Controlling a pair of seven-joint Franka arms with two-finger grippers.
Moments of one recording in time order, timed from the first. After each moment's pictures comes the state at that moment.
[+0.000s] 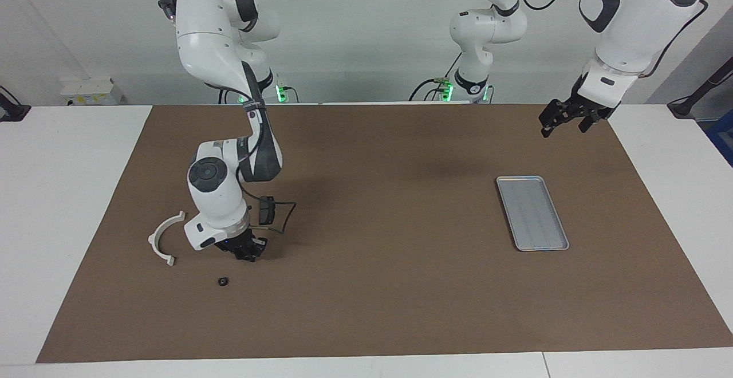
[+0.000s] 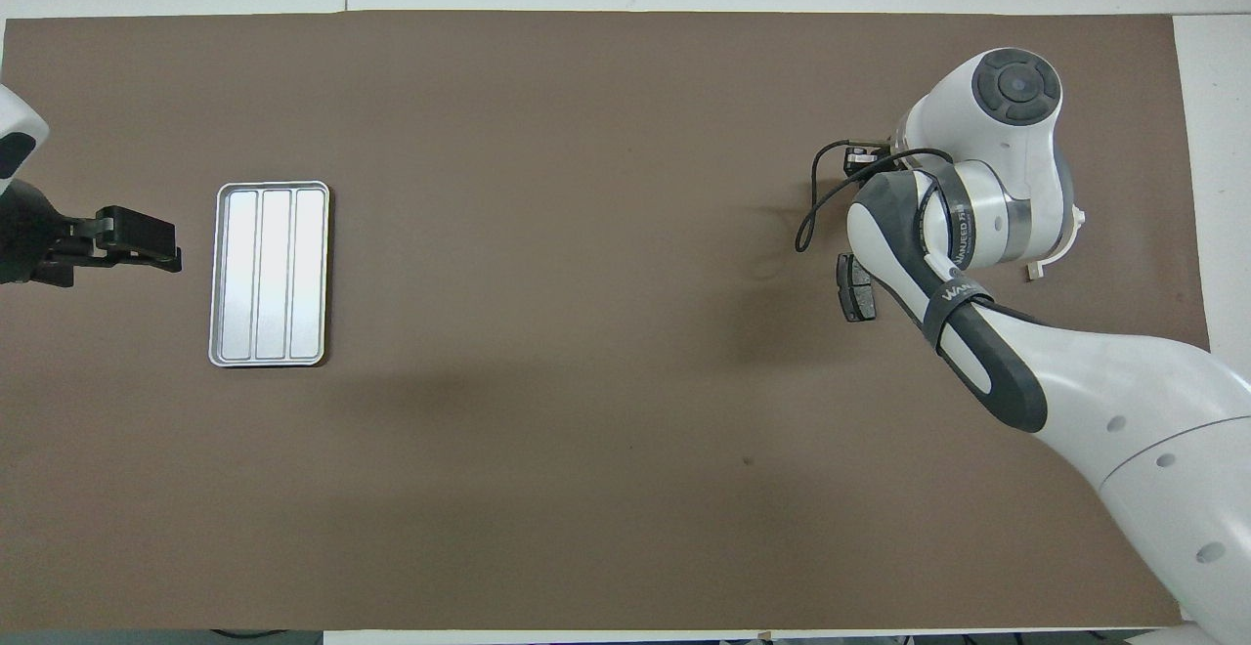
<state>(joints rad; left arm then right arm) -0.02 -0.03 -0.03 -1.70 0.01 1.63 -0.11 0.12 0.57 -0.02 -1.63 -0.07 2.24 0.34</state>
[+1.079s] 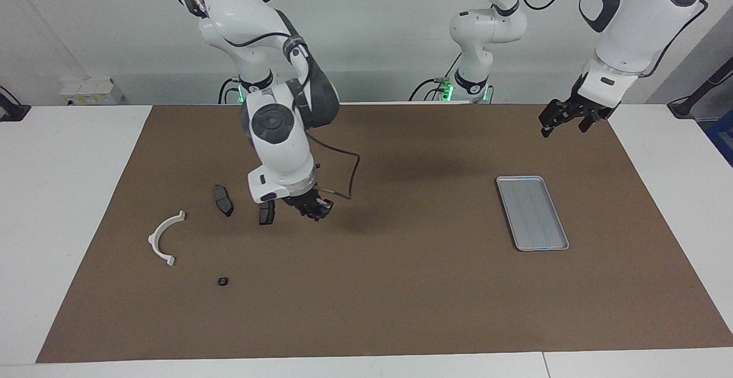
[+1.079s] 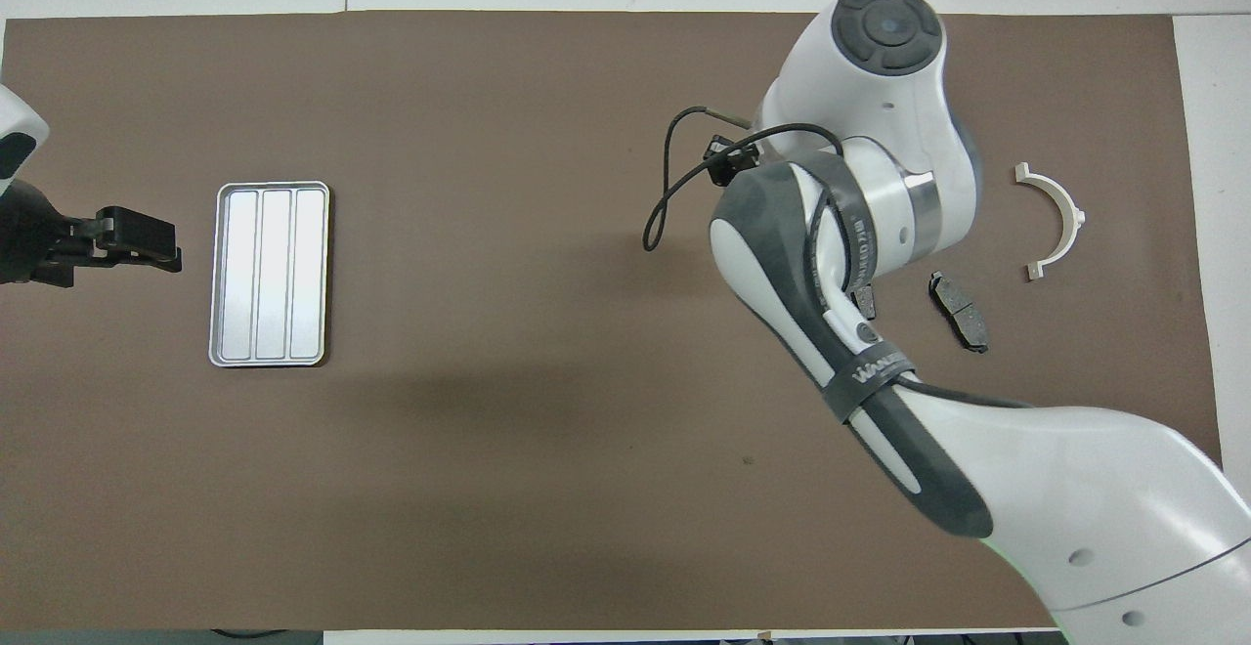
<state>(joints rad) -0.02 -0.03 -0.03 -1.70 0.01 1.63 -0.11 0.34 0.49 0.07 -1.41 0.05 1.89 0.90</state>
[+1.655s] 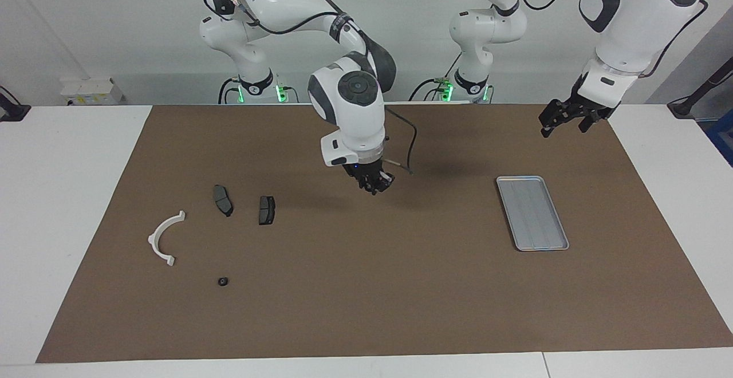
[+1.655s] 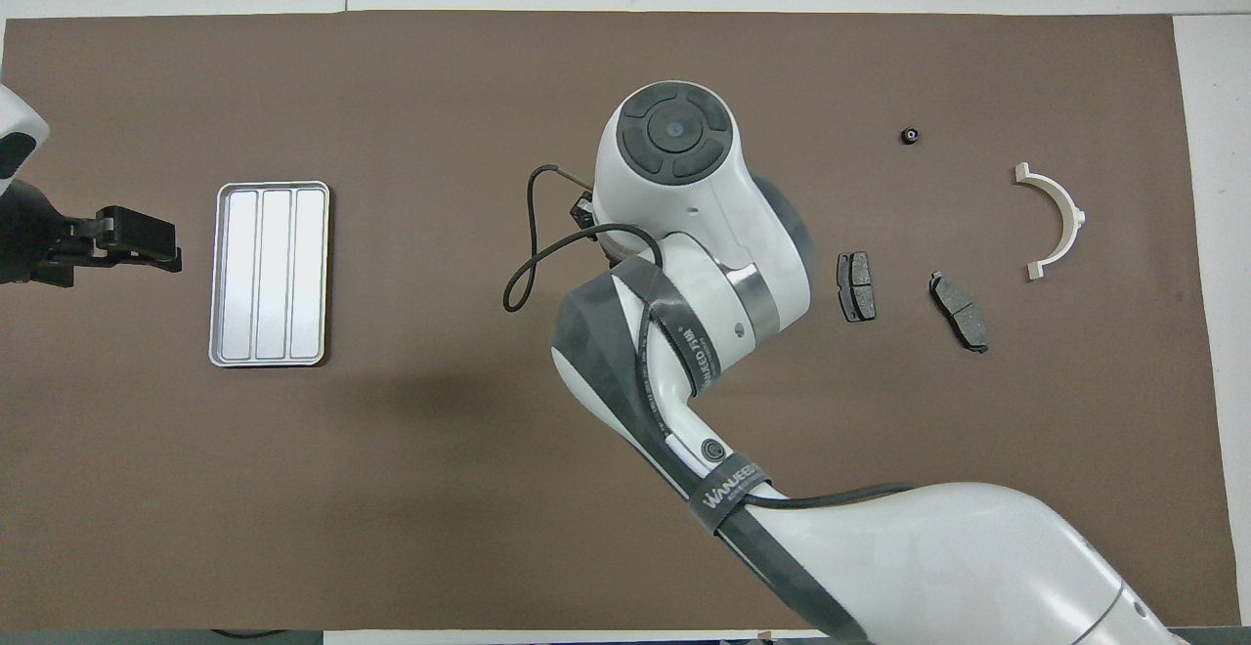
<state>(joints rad) -0.02 -0.03 -0.03 -1.70 0.01 1.63 -0.11 0.54 0.49 0.07 -1.41 0.05 1.93 1.21</state>
